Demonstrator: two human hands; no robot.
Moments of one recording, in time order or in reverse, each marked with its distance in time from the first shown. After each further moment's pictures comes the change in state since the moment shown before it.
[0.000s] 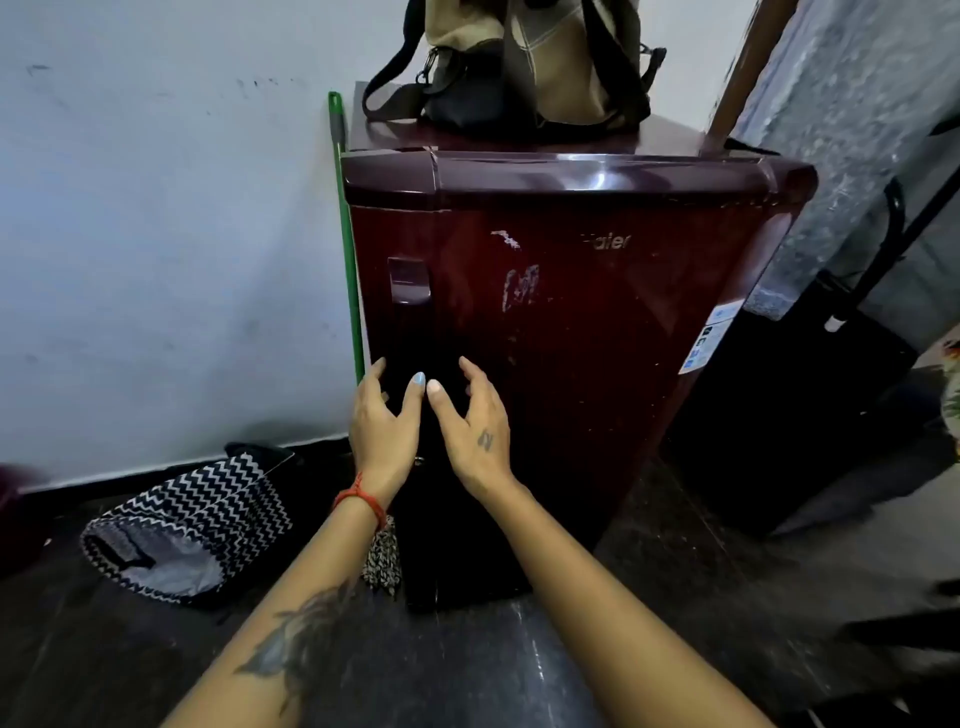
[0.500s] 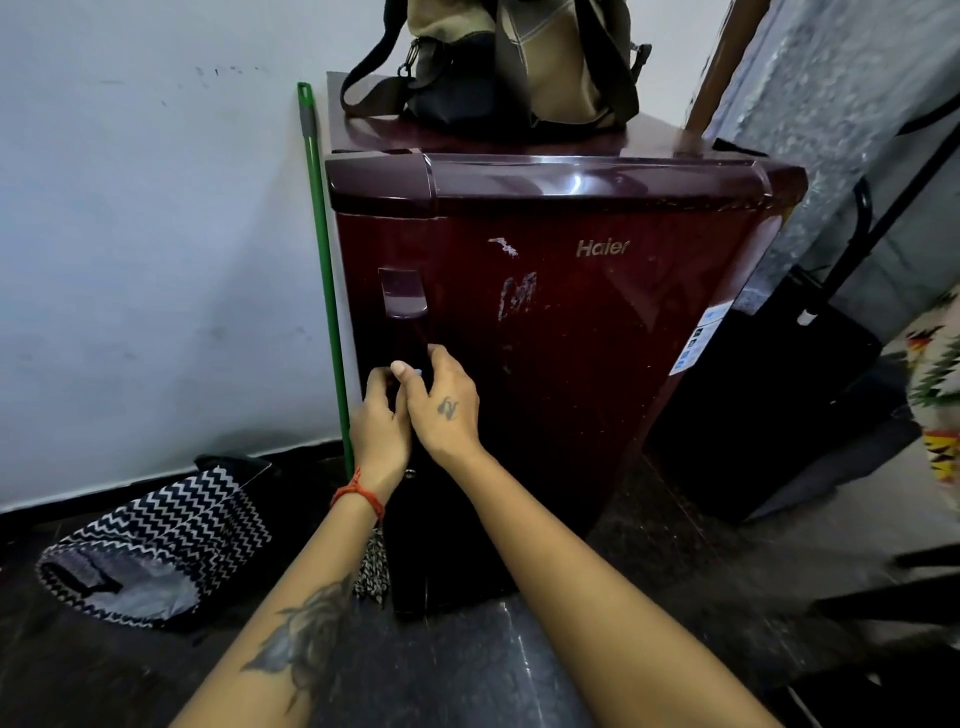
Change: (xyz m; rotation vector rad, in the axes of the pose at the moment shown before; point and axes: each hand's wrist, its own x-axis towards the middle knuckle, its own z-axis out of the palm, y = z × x) left_hand 0.031 -0.006 0.009 0.097 -0.090 0.075; right_hand 0.040 -0.029 0.024 -0.149 0.020 -0.020
